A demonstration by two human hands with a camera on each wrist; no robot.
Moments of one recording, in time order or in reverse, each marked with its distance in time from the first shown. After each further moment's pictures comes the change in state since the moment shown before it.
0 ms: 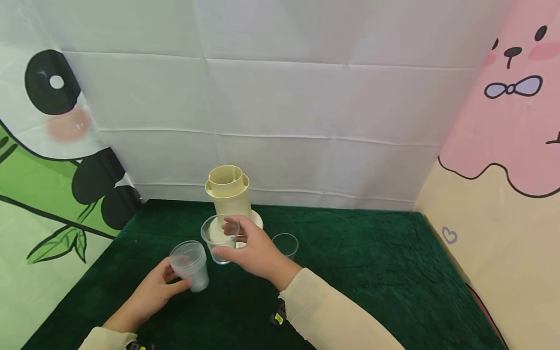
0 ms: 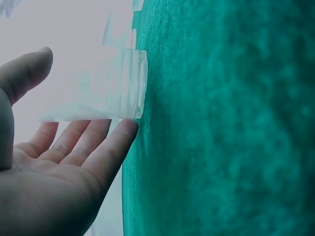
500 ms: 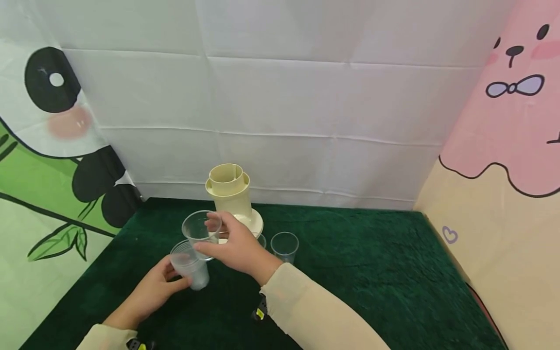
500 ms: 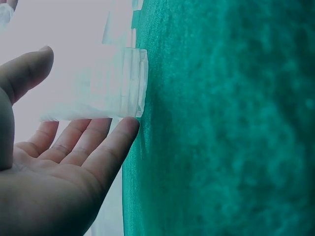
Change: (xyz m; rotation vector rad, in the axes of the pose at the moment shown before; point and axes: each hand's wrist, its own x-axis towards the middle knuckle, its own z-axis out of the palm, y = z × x) left_hand 0.002 -0.002 -0.003 0.028 -0.024 0.003; right_hand 0.021 -0.006 0.024 0.044 -0.029 -0.018
